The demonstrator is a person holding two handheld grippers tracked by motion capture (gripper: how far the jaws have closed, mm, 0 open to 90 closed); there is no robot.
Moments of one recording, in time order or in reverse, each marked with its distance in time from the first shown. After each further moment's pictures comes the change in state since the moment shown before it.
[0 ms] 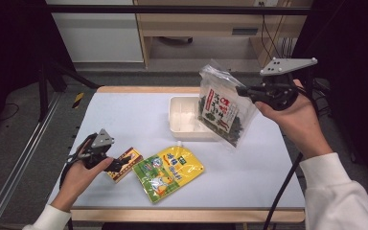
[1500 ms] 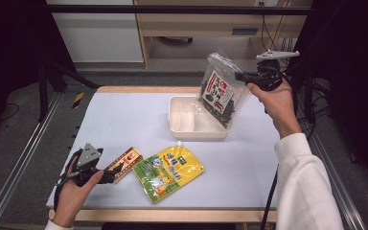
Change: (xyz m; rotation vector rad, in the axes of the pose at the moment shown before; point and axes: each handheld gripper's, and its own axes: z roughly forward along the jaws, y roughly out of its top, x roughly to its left) left arm -0.015 -0.042 -0.020 -0.100 0.091 -0.105; right arm -0.076 -0.029 0.080 -0.050 -0.063 0.225
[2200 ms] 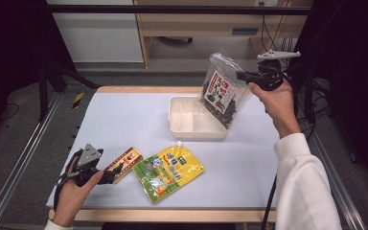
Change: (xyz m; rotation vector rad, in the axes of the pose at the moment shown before) left arm 0.001 -0.003 0.003 0.009 -0.011 -0.002; right arm -0.003 -0.001 0.001 -0.012 -0.026 0.002
